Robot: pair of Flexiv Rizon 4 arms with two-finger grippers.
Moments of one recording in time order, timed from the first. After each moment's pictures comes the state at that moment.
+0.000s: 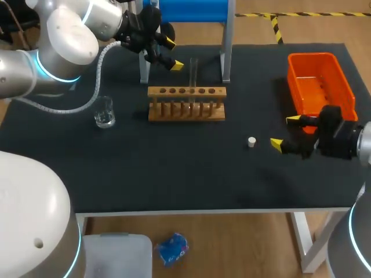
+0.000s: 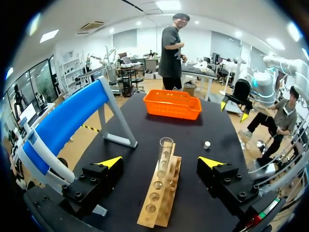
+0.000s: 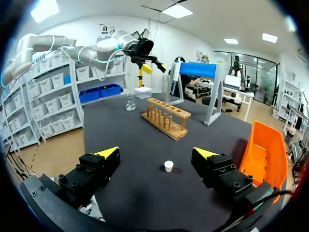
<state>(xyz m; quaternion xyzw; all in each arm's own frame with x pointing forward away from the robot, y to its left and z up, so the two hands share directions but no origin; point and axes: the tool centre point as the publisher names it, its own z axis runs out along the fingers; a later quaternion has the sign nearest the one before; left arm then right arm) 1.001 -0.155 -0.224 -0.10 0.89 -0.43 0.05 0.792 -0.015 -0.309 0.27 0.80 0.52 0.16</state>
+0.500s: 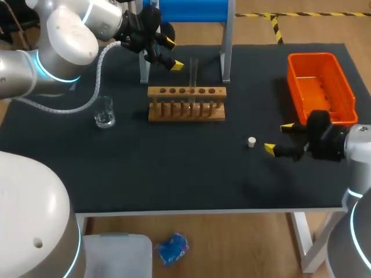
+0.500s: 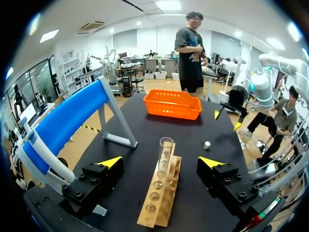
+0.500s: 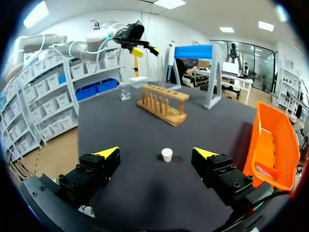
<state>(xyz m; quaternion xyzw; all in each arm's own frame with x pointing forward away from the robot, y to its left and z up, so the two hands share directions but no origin) 1.001 -0.155 -0.224 -0.10 0.89 -0.43 0.05 0.809 -0.013 -0.357 0.31 0.80 0.49 0.13</state>
